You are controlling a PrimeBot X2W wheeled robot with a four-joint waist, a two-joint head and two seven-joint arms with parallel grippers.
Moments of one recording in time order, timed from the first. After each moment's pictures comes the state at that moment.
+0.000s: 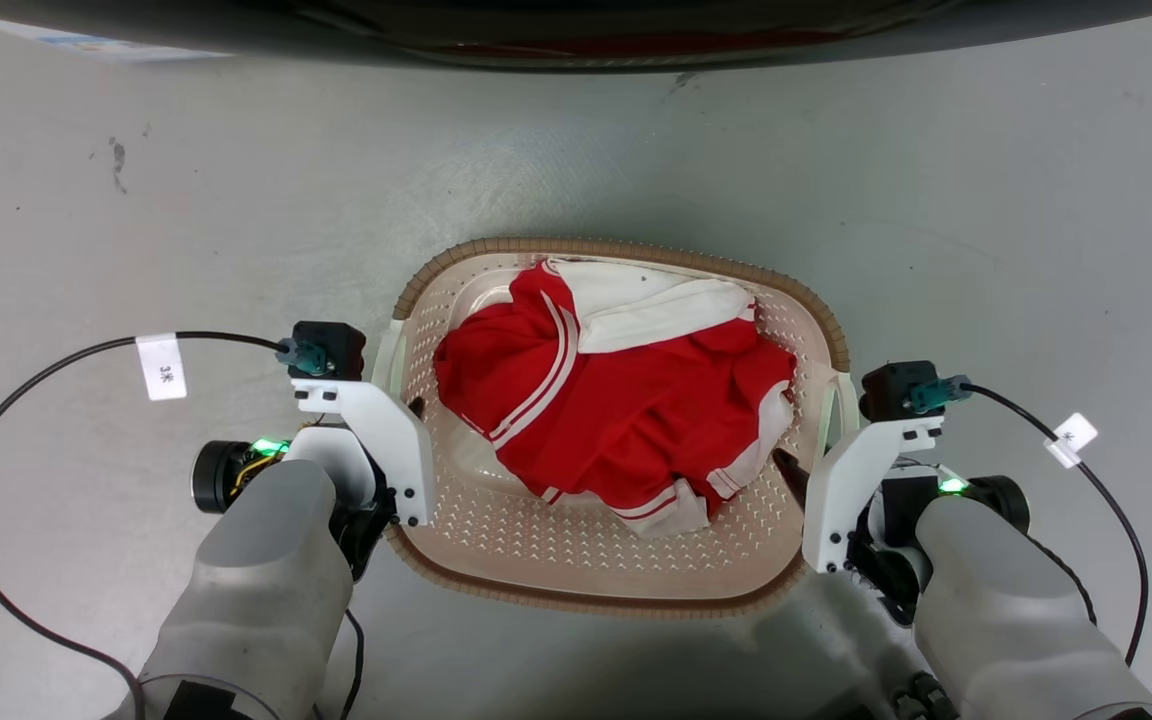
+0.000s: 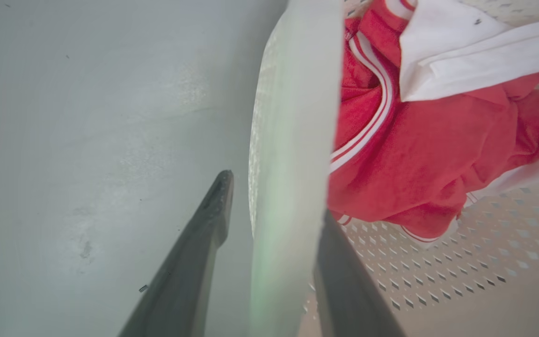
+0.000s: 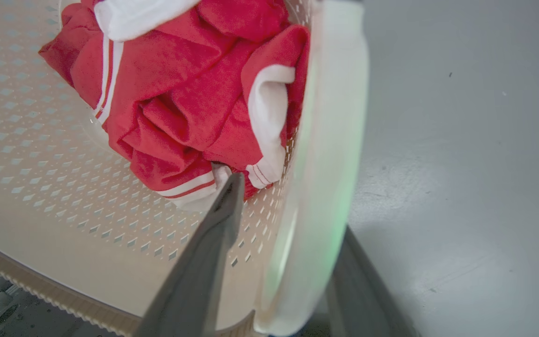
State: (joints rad) left arm -0.83 0.11 -0.39 1.24 -0.48 -0.13 0.03; right arm -0.74 -0.05 0.44 1.22 0.53 0.13 0.05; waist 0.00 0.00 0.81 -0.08
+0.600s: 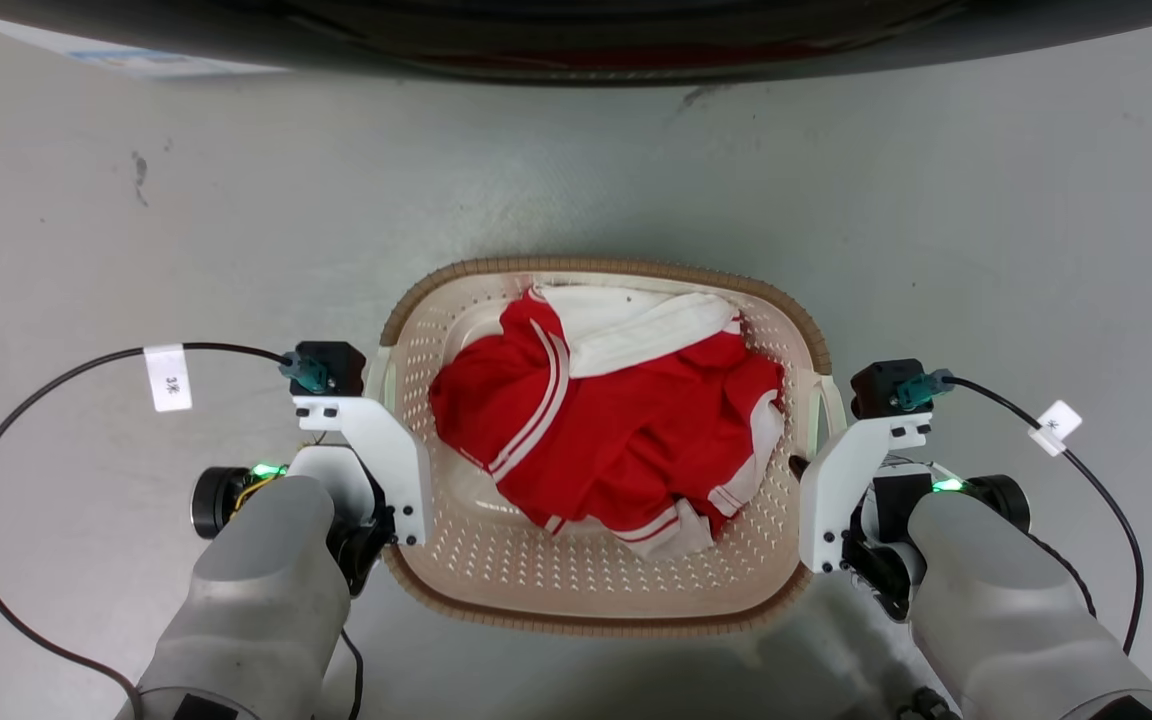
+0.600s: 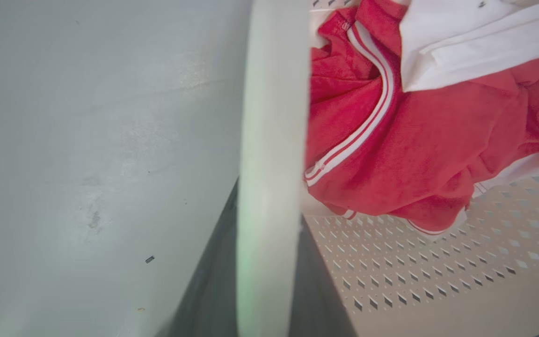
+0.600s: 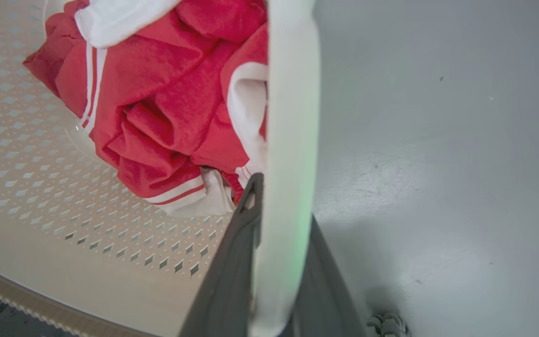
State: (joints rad) left arm -0.81 0.13 -0.50 1.22 -0.61 -0.13 0.10; right arm -0.77 -0.06 0.61 1.23 0.67 0.13 0.09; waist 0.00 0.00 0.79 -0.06
